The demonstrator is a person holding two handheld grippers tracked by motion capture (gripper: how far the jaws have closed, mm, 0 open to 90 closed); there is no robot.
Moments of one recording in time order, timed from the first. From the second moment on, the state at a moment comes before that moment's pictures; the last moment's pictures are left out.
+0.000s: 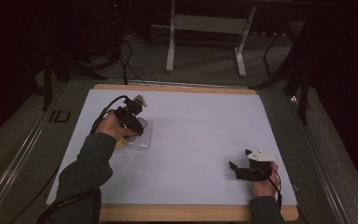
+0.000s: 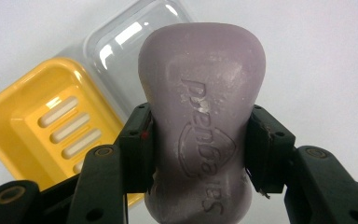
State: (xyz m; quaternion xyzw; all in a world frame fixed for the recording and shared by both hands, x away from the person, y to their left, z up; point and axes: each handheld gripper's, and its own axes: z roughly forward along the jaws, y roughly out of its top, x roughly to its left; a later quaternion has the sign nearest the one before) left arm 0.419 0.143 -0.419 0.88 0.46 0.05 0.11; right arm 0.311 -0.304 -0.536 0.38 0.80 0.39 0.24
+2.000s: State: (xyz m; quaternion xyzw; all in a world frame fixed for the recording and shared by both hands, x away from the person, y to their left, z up) left arm 0.449 0.219 -0.479 0.78 0.62 0.04 0.05; right arm 0.311 -0.303 -0.536 0.38 0.80 0.39 0.25
